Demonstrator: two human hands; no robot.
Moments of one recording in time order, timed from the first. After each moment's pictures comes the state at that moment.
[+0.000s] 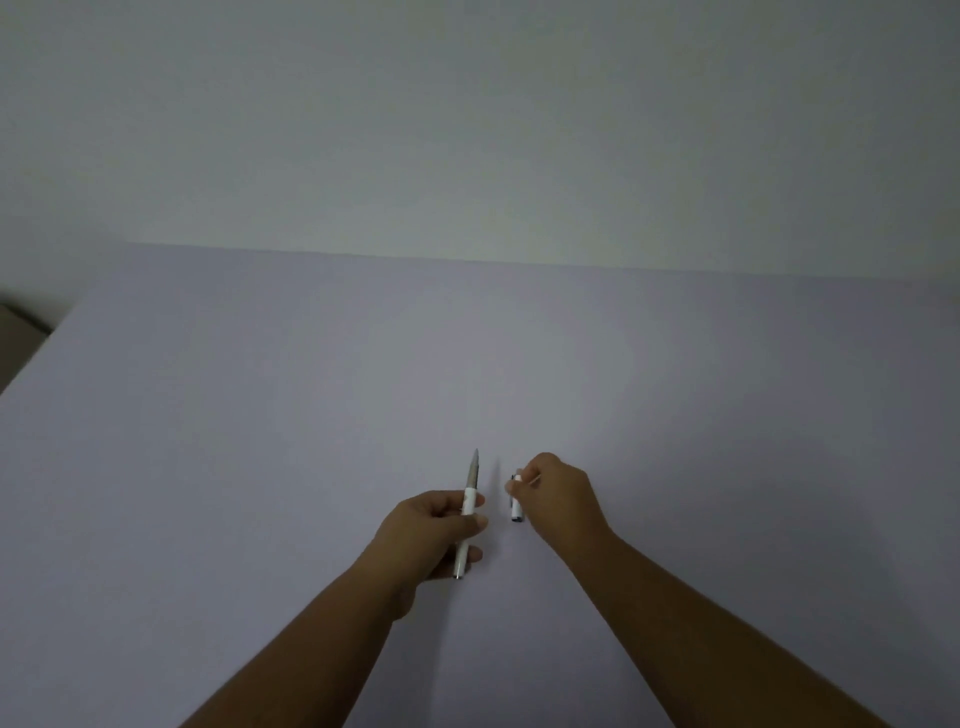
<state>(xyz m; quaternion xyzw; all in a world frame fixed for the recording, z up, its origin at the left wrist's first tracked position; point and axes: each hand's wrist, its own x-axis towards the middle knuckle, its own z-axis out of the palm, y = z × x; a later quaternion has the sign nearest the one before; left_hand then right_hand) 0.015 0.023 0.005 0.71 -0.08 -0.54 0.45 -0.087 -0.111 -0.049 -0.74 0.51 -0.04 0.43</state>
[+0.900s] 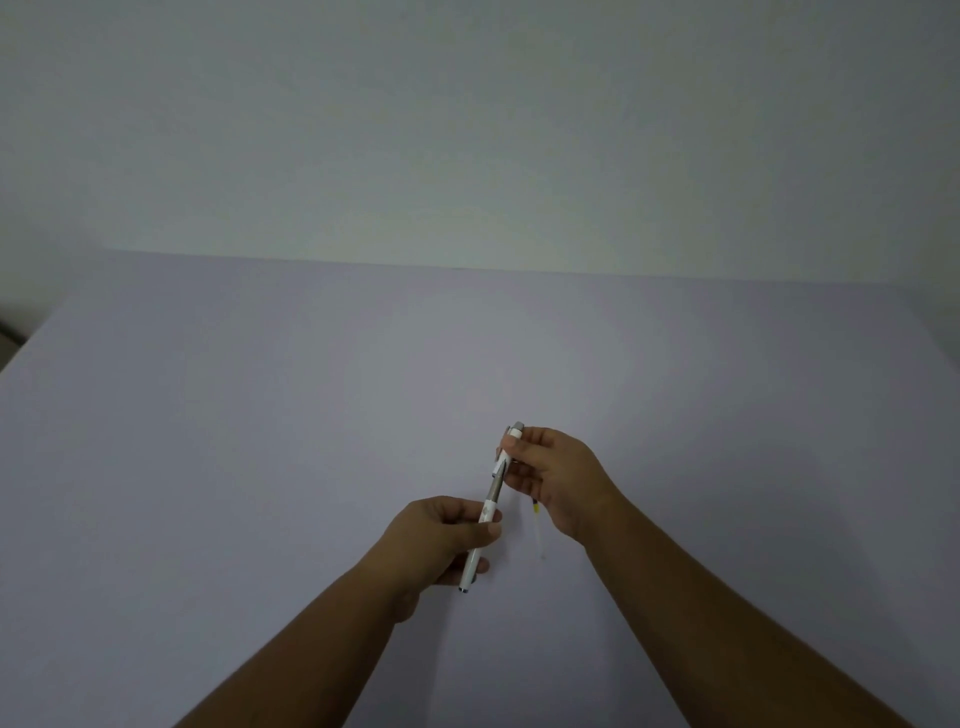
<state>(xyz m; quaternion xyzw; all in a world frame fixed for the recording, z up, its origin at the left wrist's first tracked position) 0.002 0.014 0.017 0.70 -0.11 -0.57 0.42 -0.092 -0.128 -0.004 -0.46 0.42 -0.16 0.77</state>
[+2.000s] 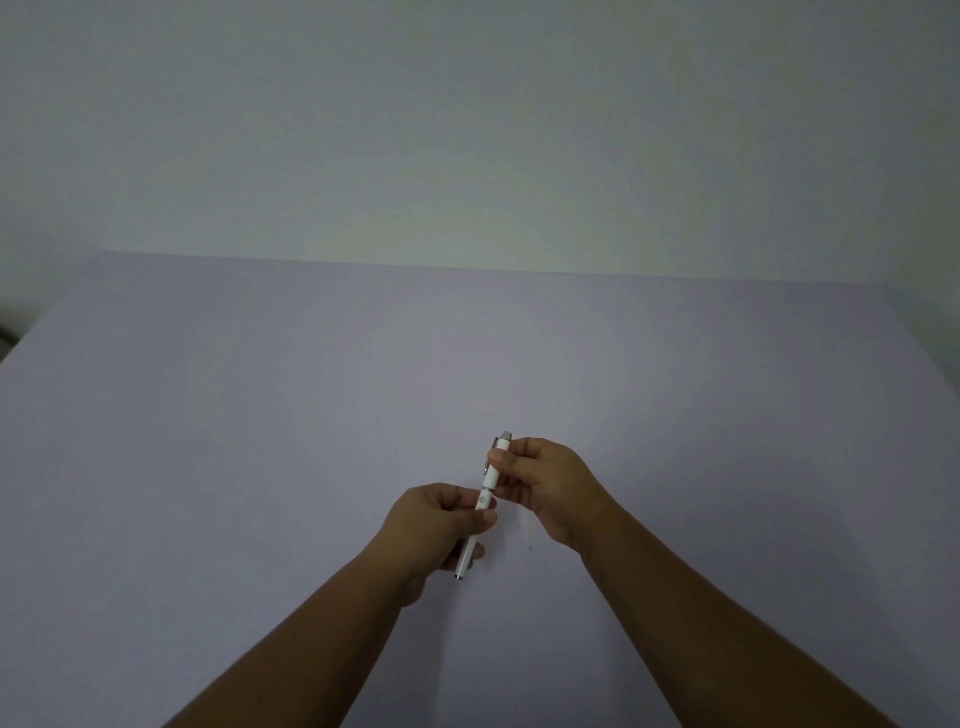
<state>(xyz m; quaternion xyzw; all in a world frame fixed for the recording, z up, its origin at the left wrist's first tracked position) -0.006 0.006 0.019 0.71 -0.12 -0.54 0.43 -0.107 -0.116 0.003 -0.49 0.38 -0.13 0.77</state>
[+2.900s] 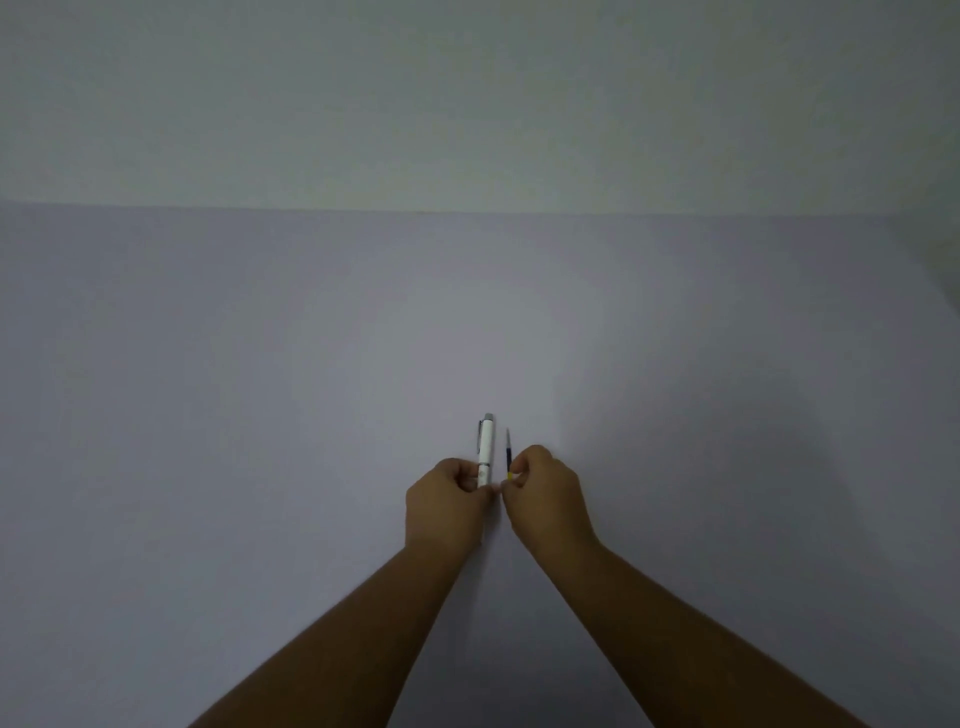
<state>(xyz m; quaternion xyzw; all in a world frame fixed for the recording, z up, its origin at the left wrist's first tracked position) -0.038 -0.033 -0.066 0.83 -0.17 -0.36 0.38 -0.124 -0.102 -0.064 -0.73 0.56 -0.06 0.39</state>
